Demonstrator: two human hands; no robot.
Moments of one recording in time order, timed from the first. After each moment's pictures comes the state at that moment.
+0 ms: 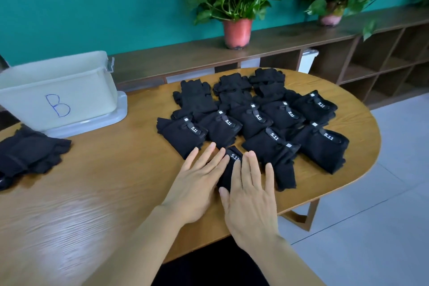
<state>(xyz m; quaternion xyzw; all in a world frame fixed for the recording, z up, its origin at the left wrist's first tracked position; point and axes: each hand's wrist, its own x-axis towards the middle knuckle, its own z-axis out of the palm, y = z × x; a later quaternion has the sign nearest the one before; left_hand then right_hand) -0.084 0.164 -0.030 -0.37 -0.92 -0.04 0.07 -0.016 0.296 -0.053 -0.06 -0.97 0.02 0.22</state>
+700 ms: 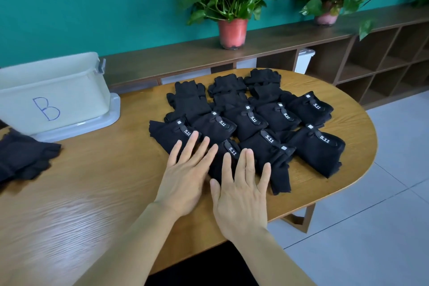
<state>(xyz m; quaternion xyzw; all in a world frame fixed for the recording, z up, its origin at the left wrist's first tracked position) -0.110 0.167 -0.042 -0.32 -0.93 -0.05 0.16 -0.037 0.295 -0.057 -0.10 -0.96 0.06 0.24</state>
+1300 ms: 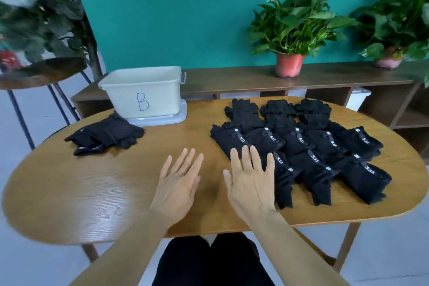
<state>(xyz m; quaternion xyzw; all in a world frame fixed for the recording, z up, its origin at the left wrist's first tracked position) -0.035 0.050 -0.020 -0.15 -0.97 -0.07 0.19 -0.030 0.234 0.001 0.04 -0.97 0.04 0.22</state>
